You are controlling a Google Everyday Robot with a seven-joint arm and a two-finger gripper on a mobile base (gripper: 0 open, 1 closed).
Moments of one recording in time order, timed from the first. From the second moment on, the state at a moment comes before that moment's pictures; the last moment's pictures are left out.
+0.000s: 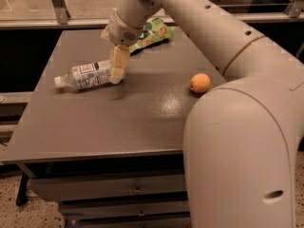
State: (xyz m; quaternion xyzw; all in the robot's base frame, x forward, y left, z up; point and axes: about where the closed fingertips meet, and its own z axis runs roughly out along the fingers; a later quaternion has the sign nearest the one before) arm 0.666 0.126 0.877 -0.78 0.56 0.15 0.24
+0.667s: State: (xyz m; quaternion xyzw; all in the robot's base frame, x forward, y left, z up) arm 0.663 0.140 0.861 -0.77 0.59 0.13 0.20
